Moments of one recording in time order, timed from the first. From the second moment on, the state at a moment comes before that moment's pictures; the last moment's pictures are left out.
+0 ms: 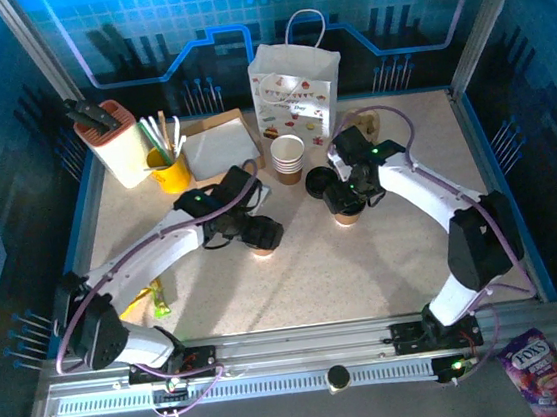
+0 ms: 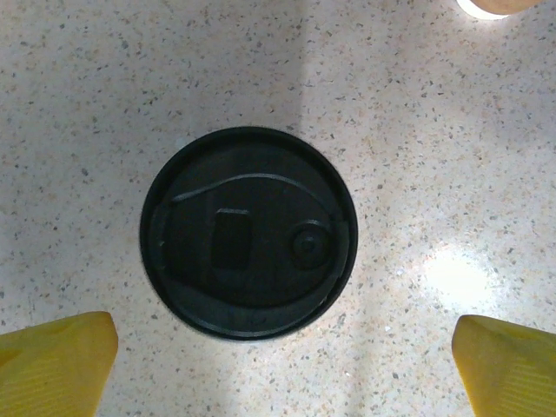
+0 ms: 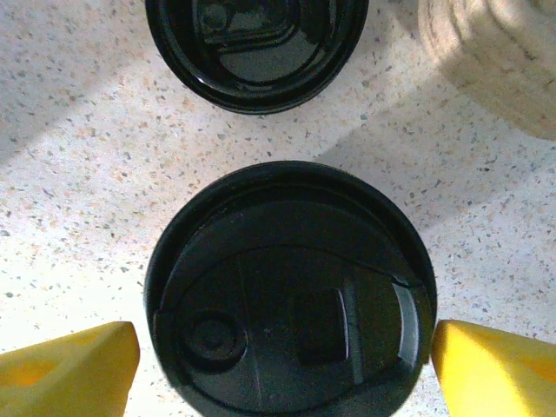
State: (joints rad) left arm -0.66 1.46 1.20 -0.89 0.00 -0.23; right arm 0.41 1.62 1.29 -0.90 0.04 0.06
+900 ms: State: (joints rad) left arm -0.68 1.61 1.23 -0.87 -0.13 -0.27; right arm 0.41 1.57 1.28 -0.88 0.02 0.06
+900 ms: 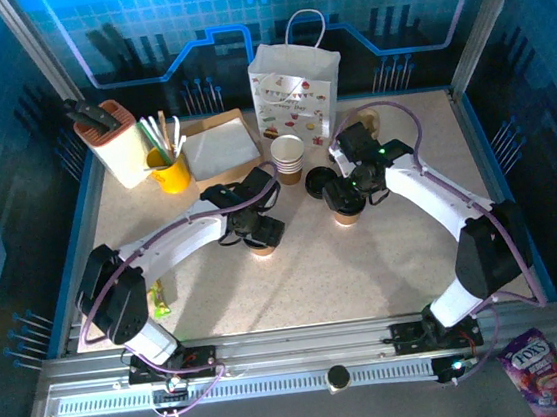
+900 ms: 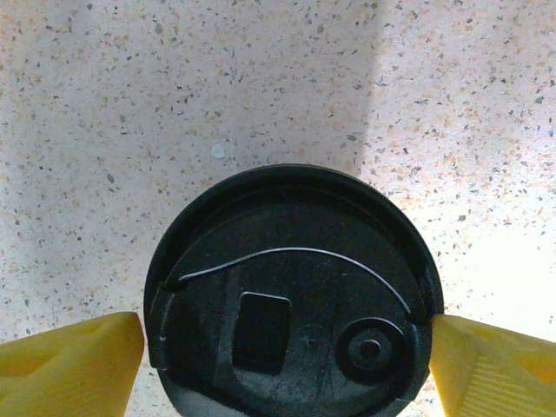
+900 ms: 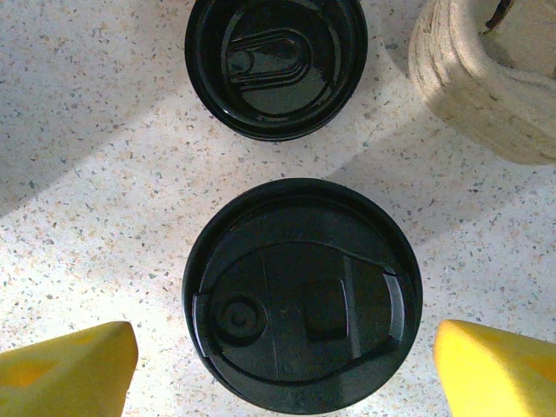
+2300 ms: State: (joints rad) left arm -0.41 1.76 1.40 -0.85 -0.12 -0.27; right arm 0.41 1.44 1.25 -0.80 0.02 0.07
